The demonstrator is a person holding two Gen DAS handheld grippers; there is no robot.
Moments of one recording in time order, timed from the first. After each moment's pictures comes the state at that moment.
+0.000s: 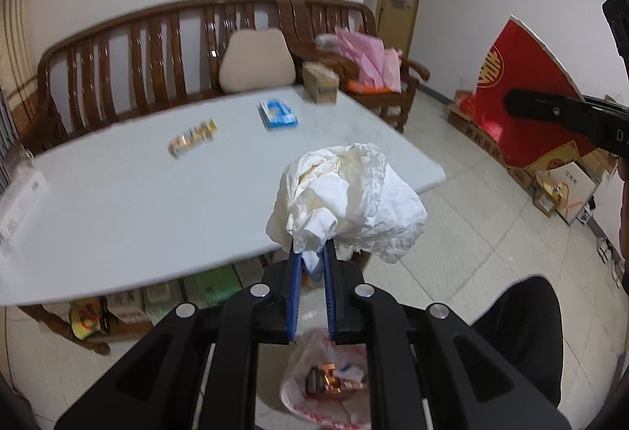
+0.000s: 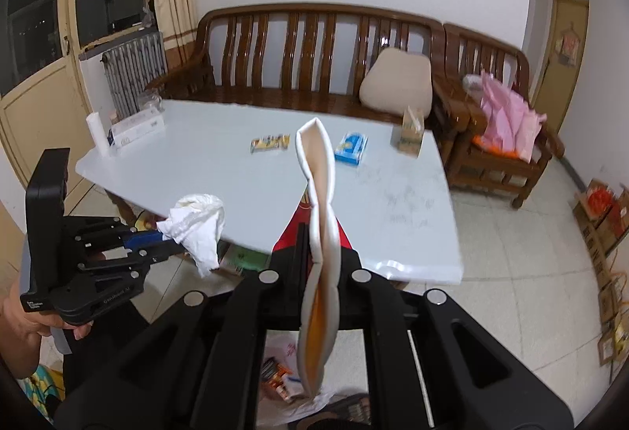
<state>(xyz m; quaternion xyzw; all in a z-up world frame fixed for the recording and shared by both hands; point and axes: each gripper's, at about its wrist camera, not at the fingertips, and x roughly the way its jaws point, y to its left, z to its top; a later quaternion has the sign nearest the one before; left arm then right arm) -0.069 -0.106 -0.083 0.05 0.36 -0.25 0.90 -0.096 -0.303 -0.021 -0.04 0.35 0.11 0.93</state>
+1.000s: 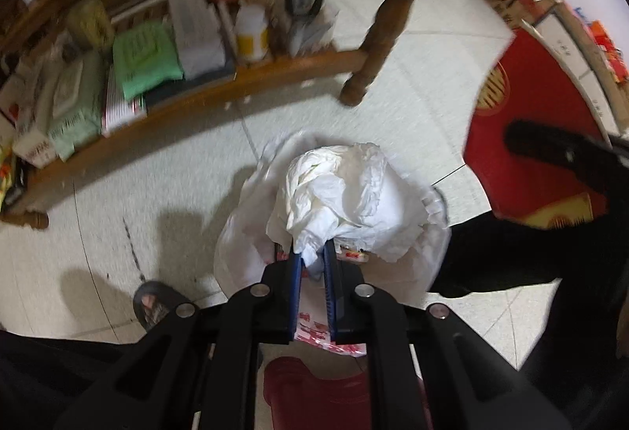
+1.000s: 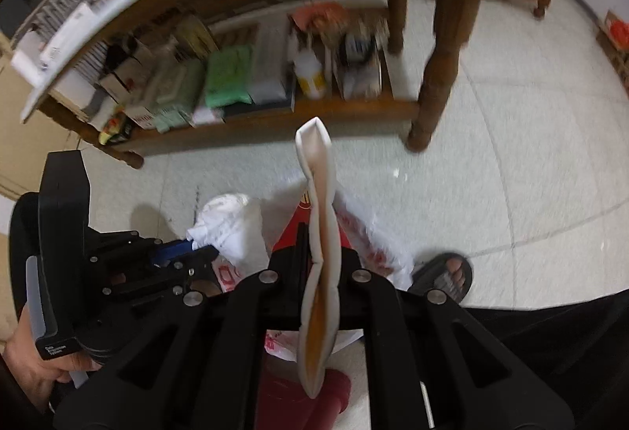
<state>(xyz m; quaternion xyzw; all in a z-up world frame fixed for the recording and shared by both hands) -0.081 -0.144 -0.373 0.07 0.62 -0.22 0.75 -0.096 -0.299 -0.328 0.09 0.59 0.06 0.80</state>
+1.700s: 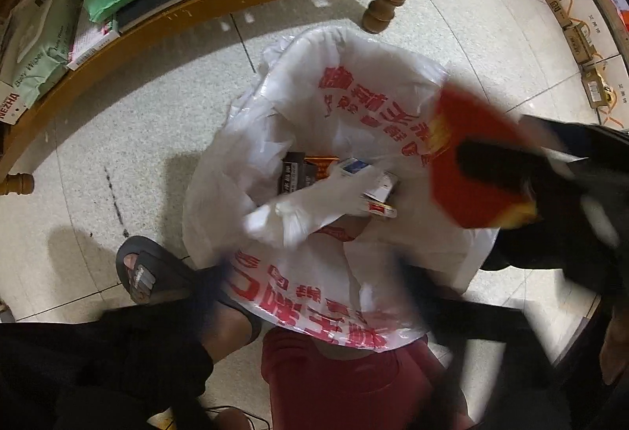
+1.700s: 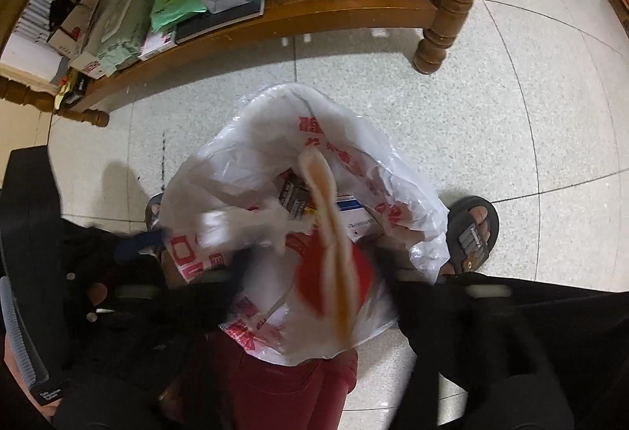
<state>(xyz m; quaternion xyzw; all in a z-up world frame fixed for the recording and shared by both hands) -0.084 -0.146 -0.454 0.09 0.69 -0.19 0.69 -0.078 -0.288 -0.423 0.08 0.67 0.03 0.74</state>
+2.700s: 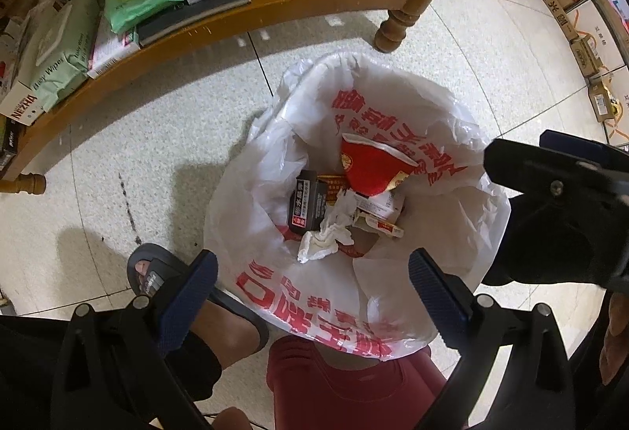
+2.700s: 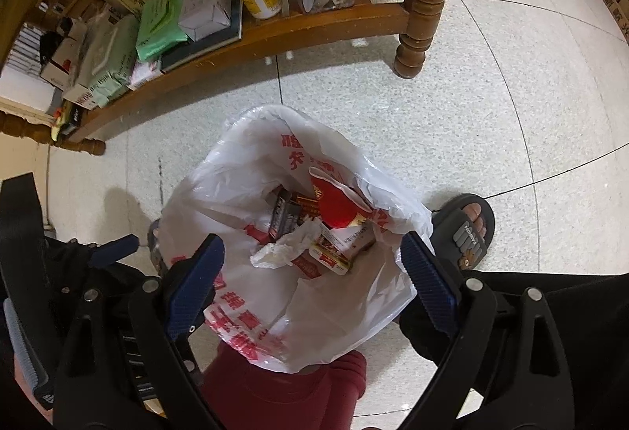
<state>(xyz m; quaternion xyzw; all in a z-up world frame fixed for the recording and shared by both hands) -0.079 -0.144 -0.441 0.09 0.67 -0.17 0.71 -0.079 -0.303 -0.412 0.12 0.65 0.01 0.75</state>
